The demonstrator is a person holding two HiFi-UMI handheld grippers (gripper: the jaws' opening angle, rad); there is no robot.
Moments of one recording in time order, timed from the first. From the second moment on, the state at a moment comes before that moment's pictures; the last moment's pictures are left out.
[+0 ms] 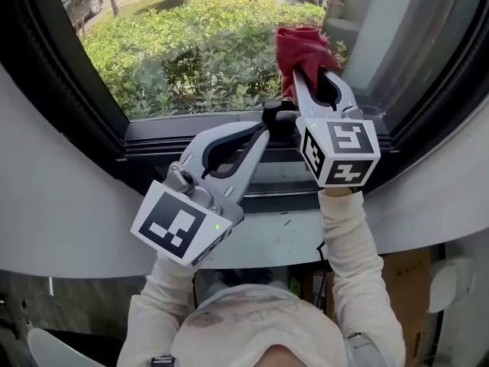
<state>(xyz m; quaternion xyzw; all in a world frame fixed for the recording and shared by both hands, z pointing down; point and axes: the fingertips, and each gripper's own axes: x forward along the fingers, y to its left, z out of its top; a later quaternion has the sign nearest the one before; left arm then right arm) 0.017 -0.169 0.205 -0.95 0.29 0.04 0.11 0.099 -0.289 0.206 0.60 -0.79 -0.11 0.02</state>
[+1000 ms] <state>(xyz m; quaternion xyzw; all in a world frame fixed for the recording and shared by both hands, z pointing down) -0.147 -0.173 0.212 -0.92 0.37 0.03 0.10 -0.143 -0.302 0.203 0.49 -0.86 -0.13 0.00</state>
